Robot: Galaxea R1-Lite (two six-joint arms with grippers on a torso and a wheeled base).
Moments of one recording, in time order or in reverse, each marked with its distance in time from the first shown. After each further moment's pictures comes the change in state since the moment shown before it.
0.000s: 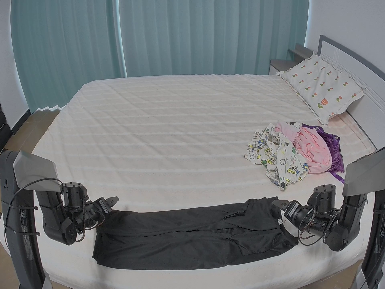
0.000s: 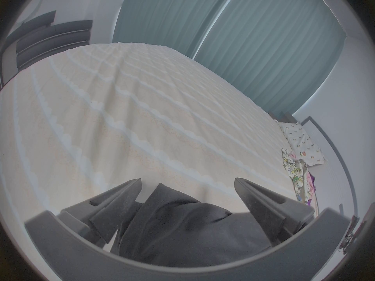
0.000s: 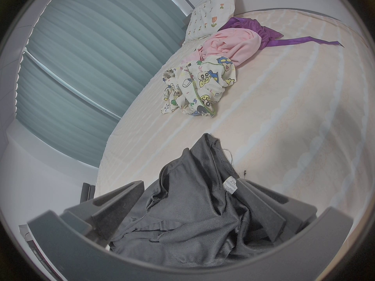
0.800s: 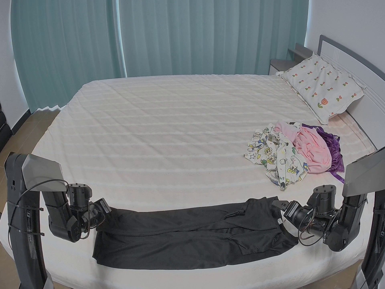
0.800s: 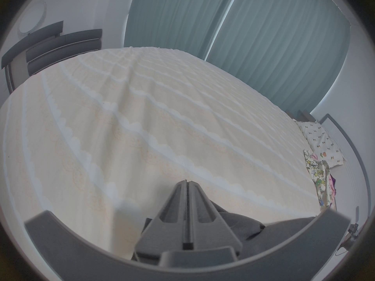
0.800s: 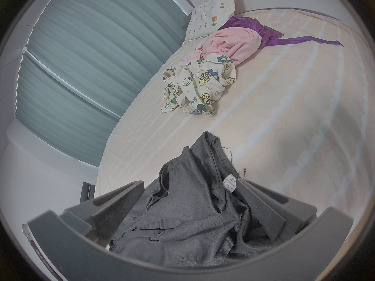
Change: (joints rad) left arm 0.007 0.077 -0.100 0.067 0.140 0.022; right arm 0.004 0.001 0.001 0.000 0.000 0.000
